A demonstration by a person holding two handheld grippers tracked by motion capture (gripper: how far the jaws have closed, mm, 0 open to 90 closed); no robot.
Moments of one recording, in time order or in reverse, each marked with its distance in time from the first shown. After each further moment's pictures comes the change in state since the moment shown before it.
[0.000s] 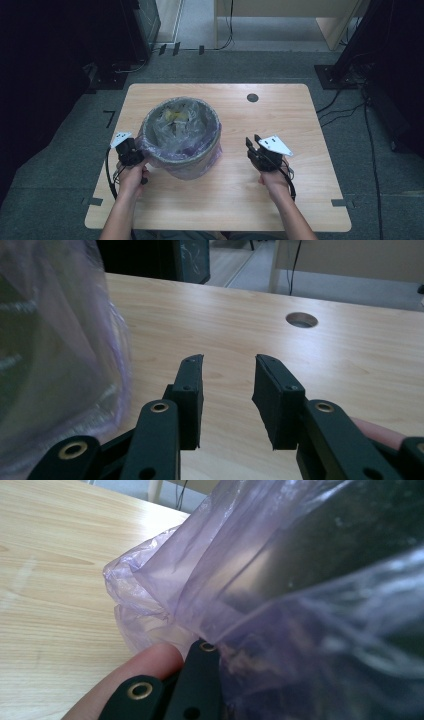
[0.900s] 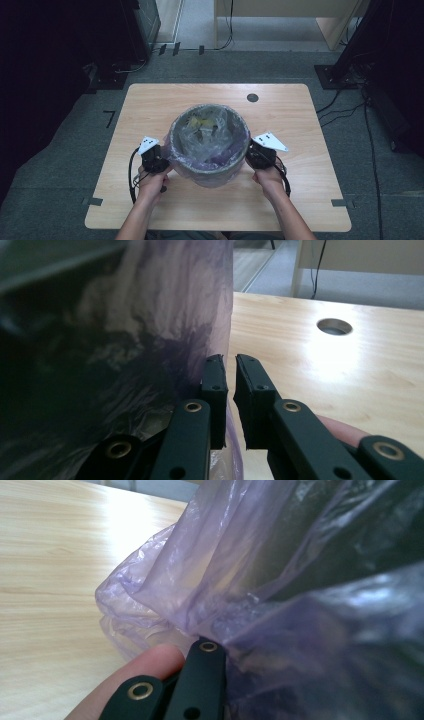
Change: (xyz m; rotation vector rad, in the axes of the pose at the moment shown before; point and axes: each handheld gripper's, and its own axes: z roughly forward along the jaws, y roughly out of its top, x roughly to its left) left arm -0.069 -0.030 0.004 0.075 -0.121 0.117; right arm 0.008 0.006 -0.006 -0.001 0.078 0.044
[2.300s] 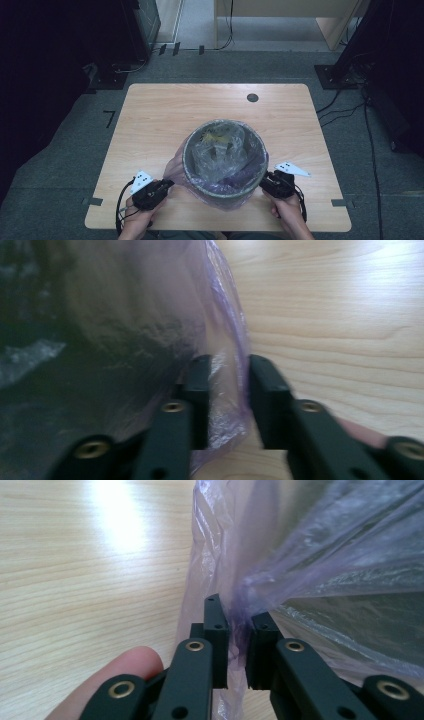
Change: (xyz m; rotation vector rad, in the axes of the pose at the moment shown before) left arm 0.012 -0.072 -0.054 0.080 -0.041 0.105; right arm -0.032 -0.074 -0.044 0.212 0.122 0.170
